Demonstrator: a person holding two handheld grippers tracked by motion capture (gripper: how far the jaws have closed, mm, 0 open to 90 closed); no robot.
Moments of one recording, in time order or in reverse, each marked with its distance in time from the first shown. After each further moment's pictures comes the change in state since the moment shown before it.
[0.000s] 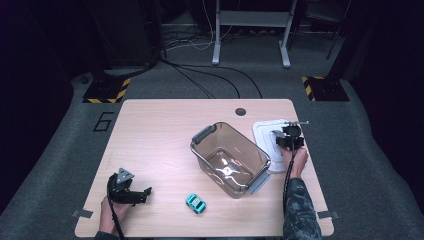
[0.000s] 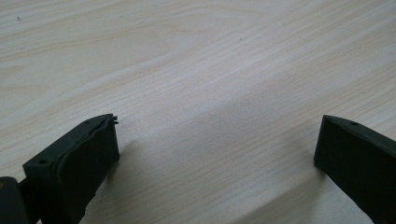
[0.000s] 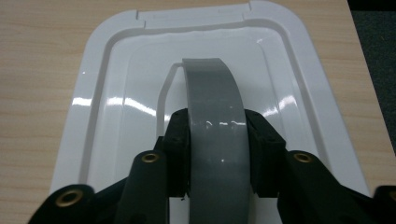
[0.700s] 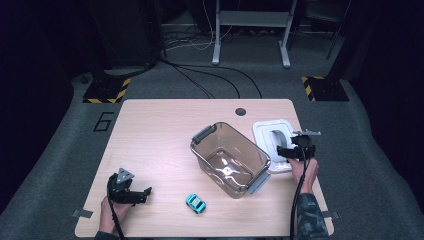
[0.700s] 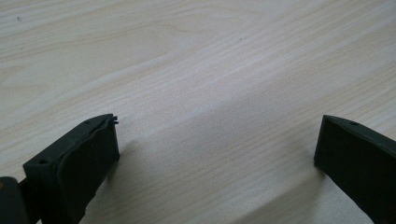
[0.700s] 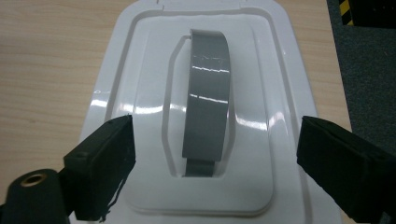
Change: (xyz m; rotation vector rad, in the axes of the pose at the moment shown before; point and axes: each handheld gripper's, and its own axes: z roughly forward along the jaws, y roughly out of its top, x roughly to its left) left arm 0.000 0.000 0.000 0.000 0.000 -0.001; right arm -0.013 -0.031 -0.049 -0.049 0.053 -0.063
